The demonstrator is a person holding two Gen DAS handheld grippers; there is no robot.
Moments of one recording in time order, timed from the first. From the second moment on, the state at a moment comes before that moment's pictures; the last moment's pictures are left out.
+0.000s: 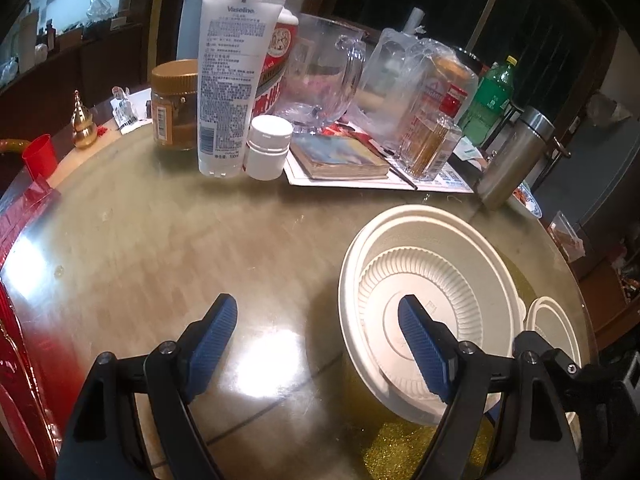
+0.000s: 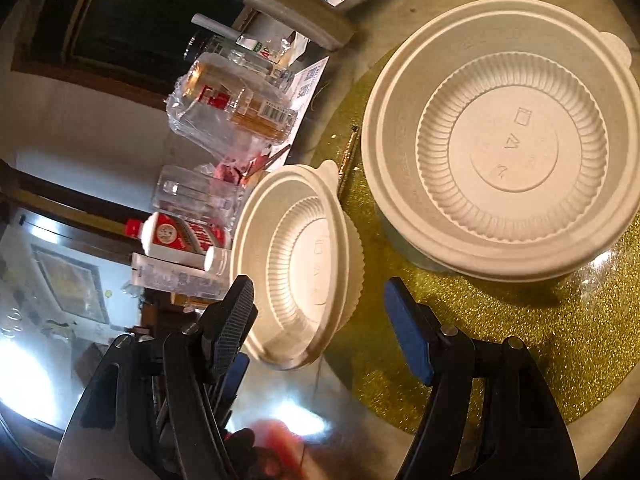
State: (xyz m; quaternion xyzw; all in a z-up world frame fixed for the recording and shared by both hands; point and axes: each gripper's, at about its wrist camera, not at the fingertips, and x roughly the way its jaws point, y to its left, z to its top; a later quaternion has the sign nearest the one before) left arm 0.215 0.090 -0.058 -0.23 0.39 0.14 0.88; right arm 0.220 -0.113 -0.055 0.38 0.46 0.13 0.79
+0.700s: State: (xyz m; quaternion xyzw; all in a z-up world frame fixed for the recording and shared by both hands) left arm 0.221 0.082 -0.066 -0.20 0.41 0.12 0.88; right arm 0.221 -0.102 -0.056 0.31 0.48 0.11 0.81
